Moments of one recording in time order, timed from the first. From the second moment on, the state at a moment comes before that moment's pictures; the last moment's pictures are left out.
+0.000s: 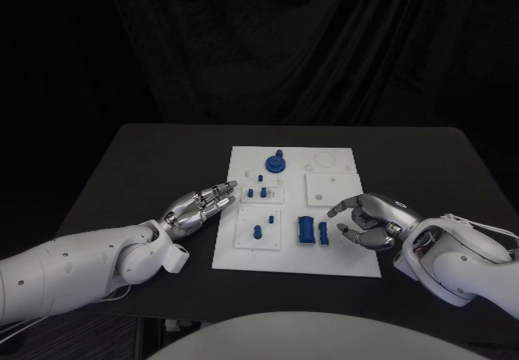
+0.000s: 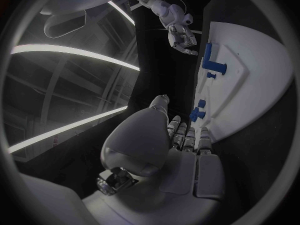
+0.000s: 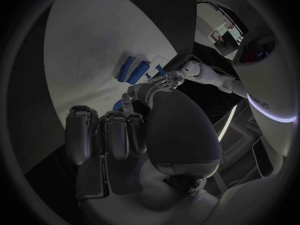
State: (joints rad) left arm 0.94 -0.91 -0.21 1.39 -0.19 0.17 0.67; left_hand 1.51 0.21 -0.14 0.20 0.51 0.30 0.06 0.03 0.04 0.07 0.03 0.11 0.02 0.00 0.03 0.00 0.00 0.11 0.00 0.08 0.00 0.01; right arm 1.10 -1.10 -0.25 1.87 -1.36 -0.48 -0.14; right_hand 1.38 -0.22 0.62 0.19 0.47 0.76 0.09 0.26 0.13 1.47 0.00 1.57 1.31 1.47 -0.07 1.54 1.31 0.04 1.47 0.04 1.45 1.31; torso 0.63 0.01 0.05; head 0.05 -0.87
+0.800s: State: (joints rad) left arm 0.94 -0.91 -0.21 1.39 -0.19 0.17 0.67; left_hand 1.51 0.21 -0.14 0.20 0.51 0.30 0.06 0.03 0.04 0.07 0.03 0.11 0.02 0.00 0.03 0.00 0.00 0.11 0.00 0.08 0.00 0.01; right arm 1.09 -1.05 -0.25 1.82 -1.39 -0.39 -0.15; right_hand 1.35 -0.22 0.65 0.17 0.43 0.75 0.08 0.23 0.11 1.46 -0.01 1.57 1.31 1.47 -0.07 1.53 1.31 0.04 1.47 0.04 1.42 1.31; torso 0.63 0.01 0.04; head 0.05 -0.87
